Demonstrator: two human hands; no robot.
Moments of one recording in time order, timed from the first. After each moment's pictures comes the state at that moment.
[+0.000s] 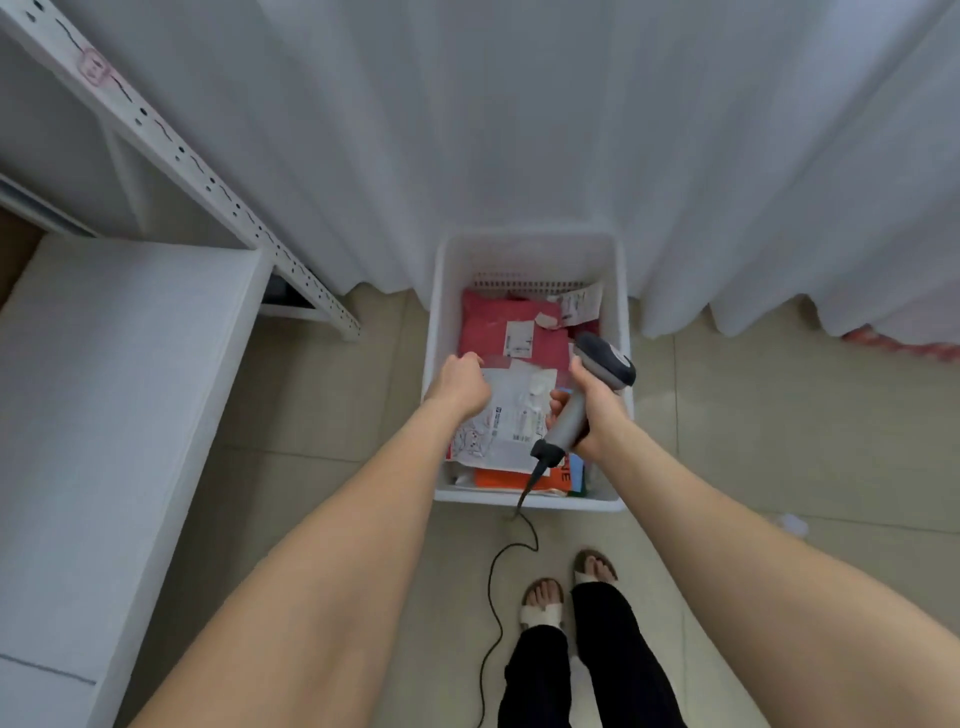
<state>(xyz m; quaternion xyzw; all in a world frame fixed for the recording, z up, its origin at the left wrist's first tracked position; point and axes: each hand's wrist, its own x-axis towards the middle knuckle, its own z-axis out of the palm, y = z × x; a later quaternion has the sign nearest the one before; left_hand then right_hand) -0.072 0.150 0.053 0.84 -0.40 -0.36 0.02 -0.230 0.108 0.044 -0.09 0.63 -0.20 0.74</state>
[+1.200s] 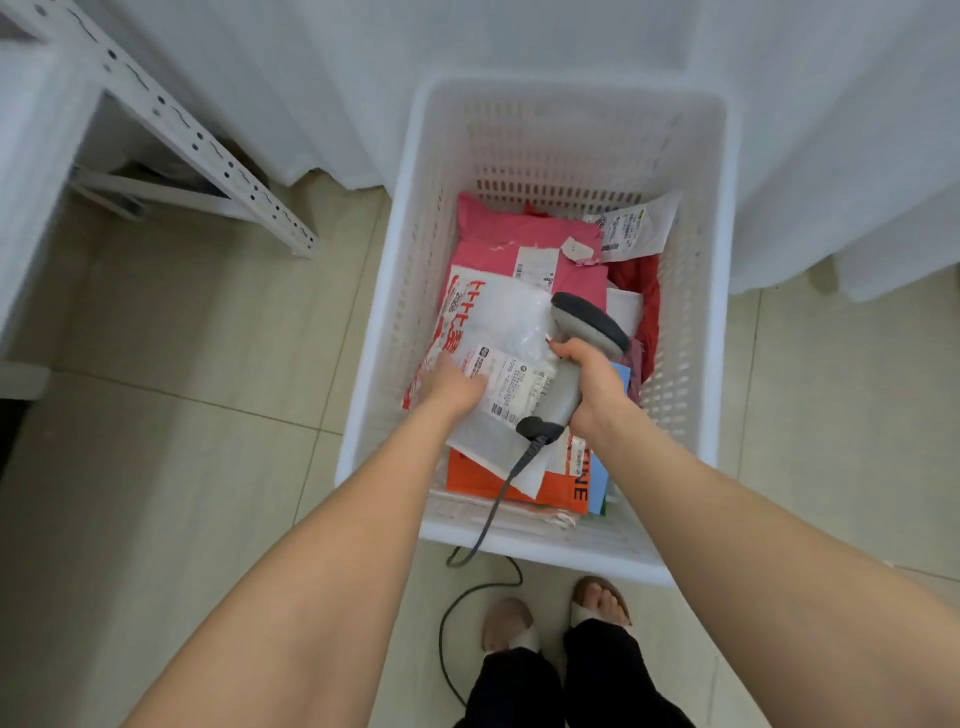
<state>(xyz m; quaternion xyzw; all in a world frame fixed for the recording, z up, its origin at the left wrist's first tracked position) -0.047 0.118 -0.265 0.87 -0.16 -0.45 0.12 -0.183 0.040 -0.241 -0.15 0.62 -0.14 0.75</state>
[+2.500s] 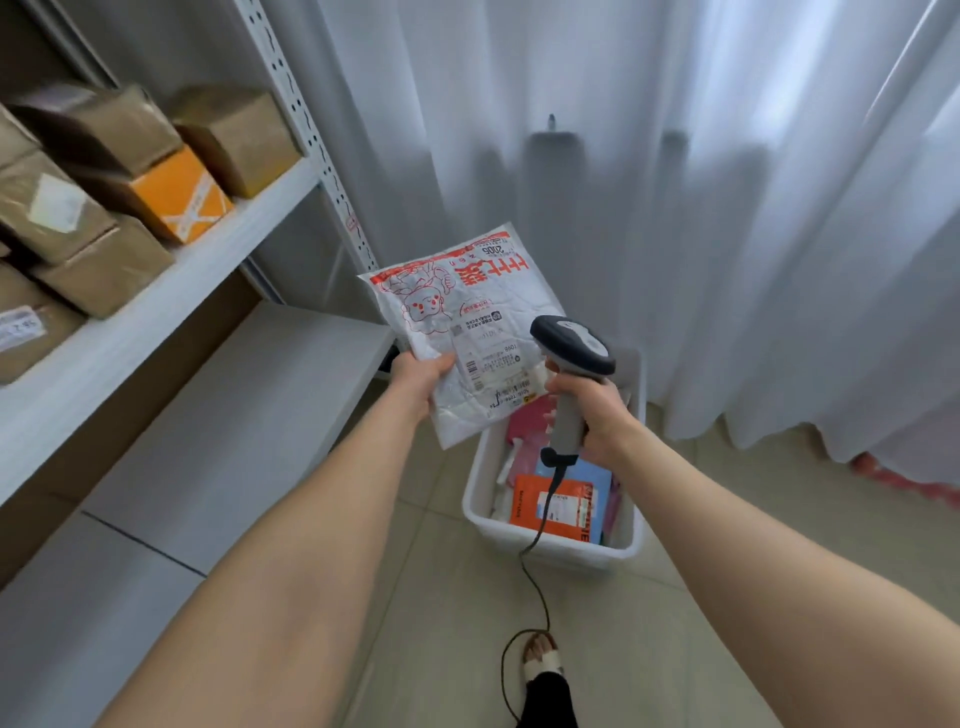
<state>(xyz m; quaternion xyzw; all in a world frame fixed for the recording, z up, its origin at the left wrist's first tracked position) -0.082 0.285 0.310 0.73 -0.04 -0.35 0.58 -0.268 0.200 0.293 -0.39 0.46 -0.20 0.78</state>
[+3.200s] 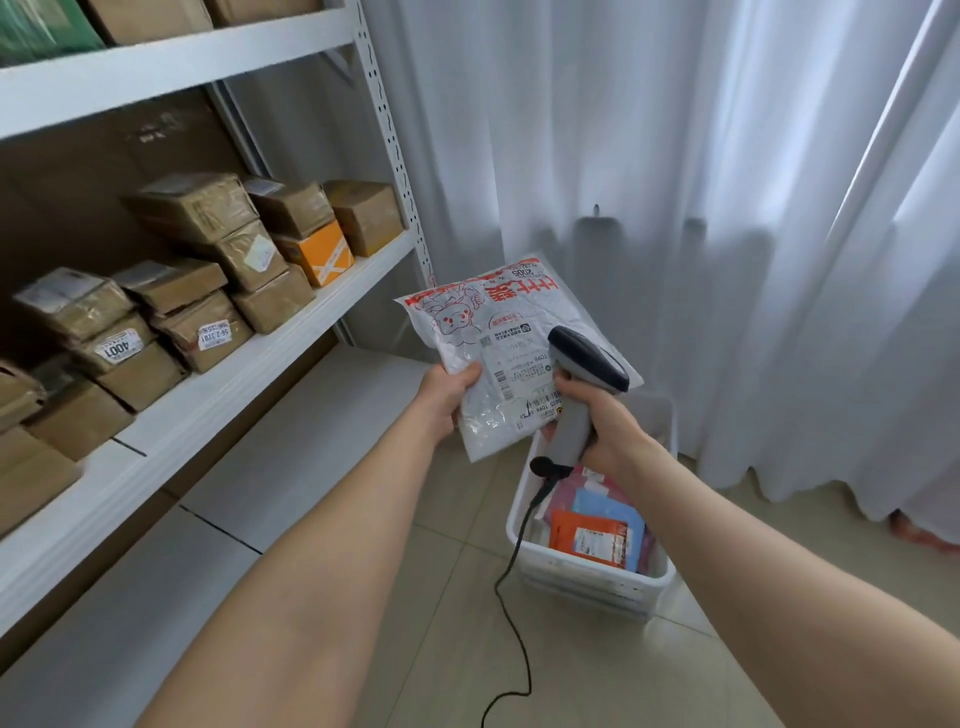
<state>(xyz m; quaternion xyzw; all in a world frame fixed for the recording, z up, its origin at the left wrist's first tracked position) -0.119 0.412 0.413 0.67 -0.10 -0.38 0.63 -0.286 0.322 0.388 -0.28 0.32 -0.20 0.88</state>
